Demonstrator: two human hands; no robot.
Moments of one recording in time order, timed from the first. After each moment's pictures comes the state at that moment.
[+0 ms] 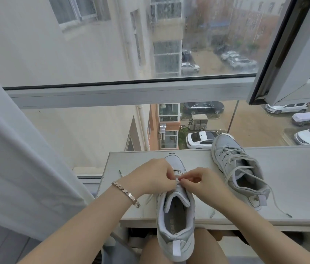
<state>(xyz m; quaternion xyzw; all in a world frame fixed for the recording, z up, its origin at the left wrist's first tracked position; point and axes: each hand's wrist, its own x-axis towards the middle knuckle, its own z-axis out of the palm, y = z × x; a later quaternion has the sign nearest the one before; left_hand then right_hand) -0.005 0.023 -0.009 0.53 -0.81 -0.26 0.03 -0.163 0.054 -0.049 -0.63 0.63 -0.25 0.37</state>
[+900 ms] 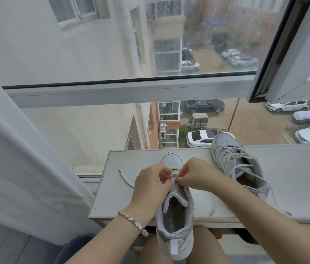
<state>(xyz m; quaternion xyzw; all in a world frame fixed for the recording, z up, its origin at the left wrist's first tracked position) -0.011 0.056 -0.045 0.61 -0.67 -0.28 0.31 -0.148 0.028 -0.024 -0.67 0.65 -0.06 0.35</state>
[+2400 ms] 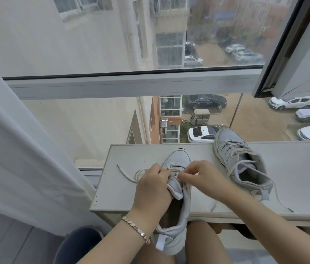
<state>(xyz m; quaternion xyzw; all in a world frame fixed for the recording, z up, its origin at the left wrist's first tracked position) -0.012 0.076 -0.055 0.59 -0.76 -0.09 0.25 -0.159 0.050 -0.041 -0.66 0.60 -0.22 0.40</state>
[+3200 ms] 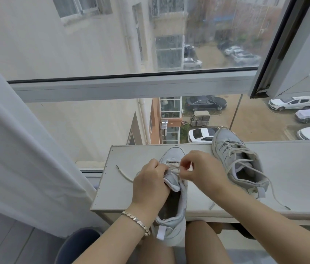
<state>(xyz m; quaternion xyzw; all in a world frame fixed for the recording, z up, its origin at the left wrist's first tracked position) -0.010 0.070 -0.056 0.61 -0.74 -0.08 0.28 -0.157 0.049 -0.035 -0.75 0.60 -0.23 0.16</state>
